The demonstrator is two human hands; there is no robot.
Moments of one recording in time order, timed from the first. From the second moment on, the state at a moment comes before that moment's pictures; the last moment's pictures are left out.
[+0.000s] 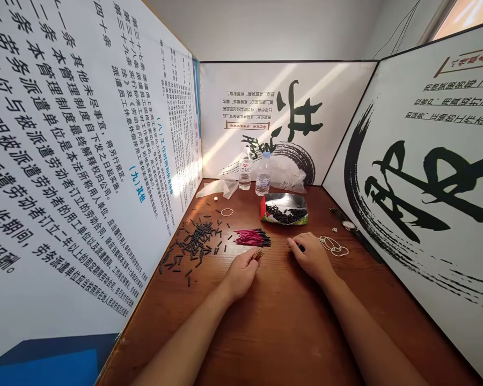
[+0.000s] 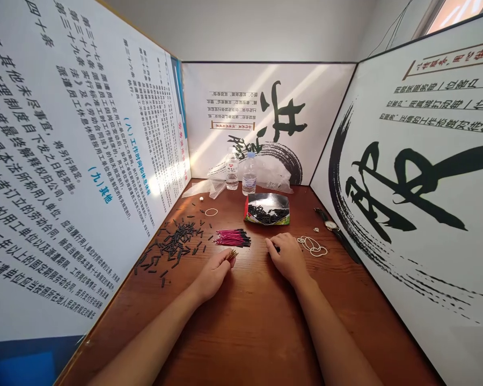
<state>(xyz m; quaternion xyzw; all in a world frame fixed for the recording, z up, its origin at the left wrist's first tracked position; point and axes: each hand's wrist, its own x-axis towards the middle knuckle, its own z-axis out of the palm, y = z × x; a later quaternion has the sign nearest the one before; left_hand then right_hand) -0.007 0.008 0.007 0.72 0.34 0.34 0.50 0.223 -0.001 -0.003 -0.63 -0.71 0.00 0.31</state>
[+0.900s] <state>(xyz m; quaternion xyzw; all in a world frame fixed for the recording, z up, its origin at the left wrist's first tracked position) 0.005 0.030 0.013 0.53 0.37 0.37 0.67 0.136 0.021 -0.011 -0.57 -0.56 0.18 0.57</state>
